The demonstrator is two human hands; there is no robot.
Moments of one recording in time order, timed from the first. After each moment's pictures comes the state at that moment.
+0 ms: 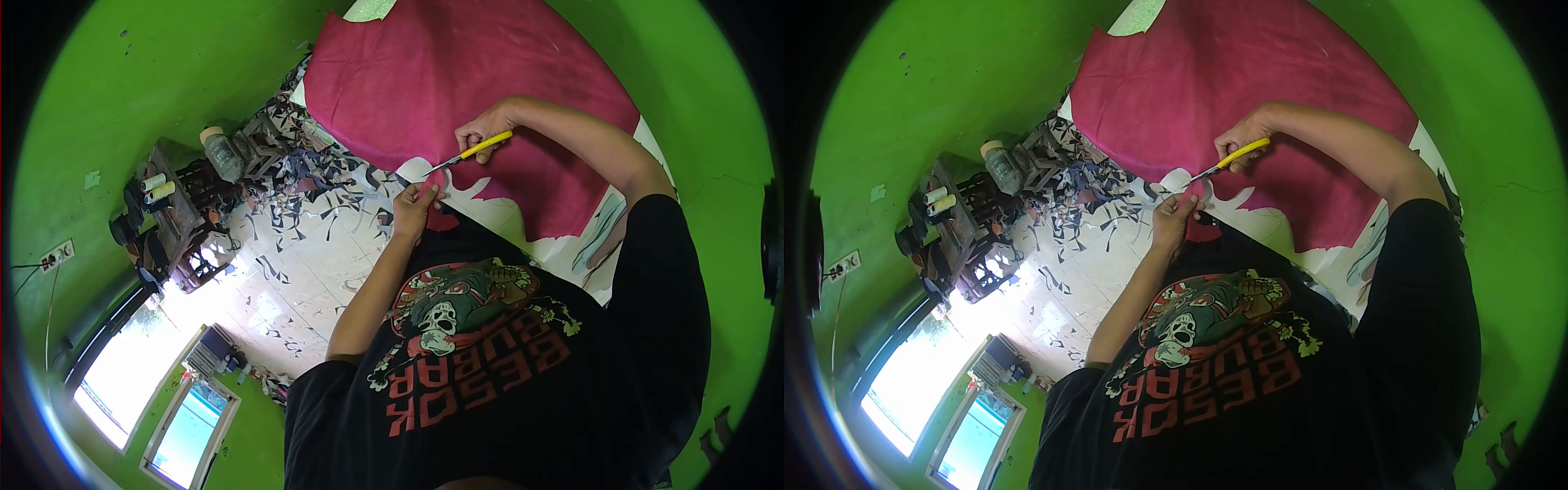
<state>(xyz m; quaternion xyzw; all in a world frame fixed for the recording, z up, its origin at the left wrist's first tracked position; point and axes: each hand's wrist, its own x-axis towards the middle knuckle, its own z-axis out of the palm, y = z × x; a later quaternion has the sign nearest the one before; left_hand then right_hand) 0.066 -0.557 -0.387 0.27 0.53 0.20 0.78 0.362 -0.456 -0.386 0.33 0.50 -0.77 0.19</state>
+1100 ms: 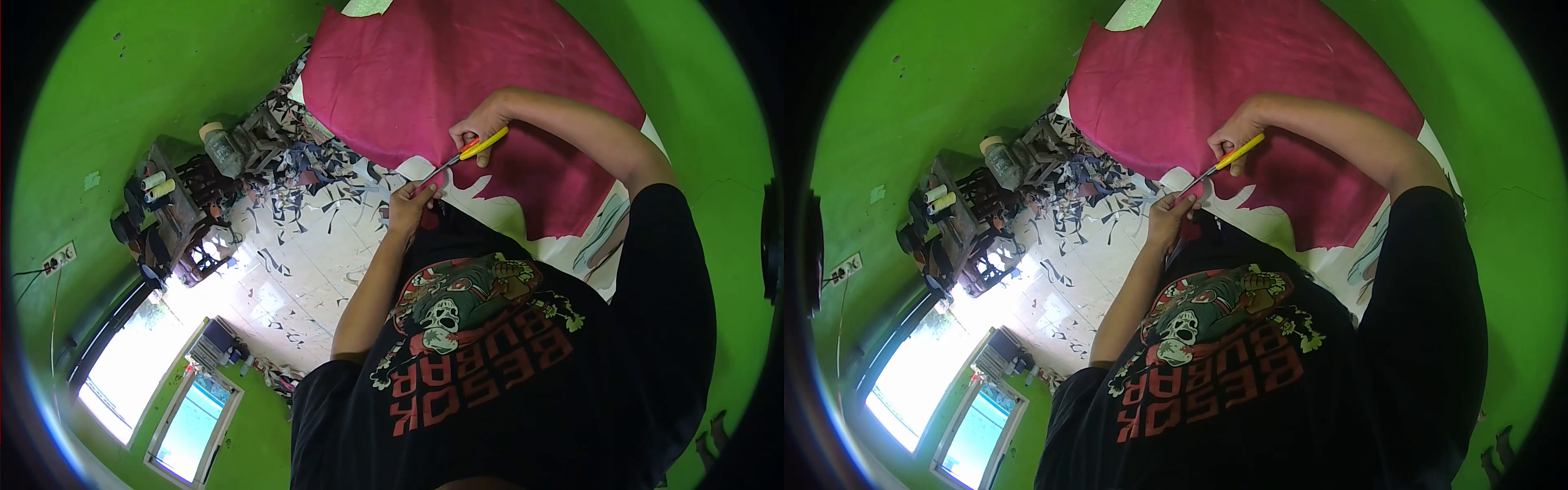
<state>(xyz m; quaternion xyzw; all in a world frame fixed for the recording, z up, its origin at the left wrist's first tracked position) 0.059 -0.547 -0.394 0.29 0.53 0.16 0.78 0.348 -0.437 -0.376 0.30 0.60 -0.70 0.24</state>
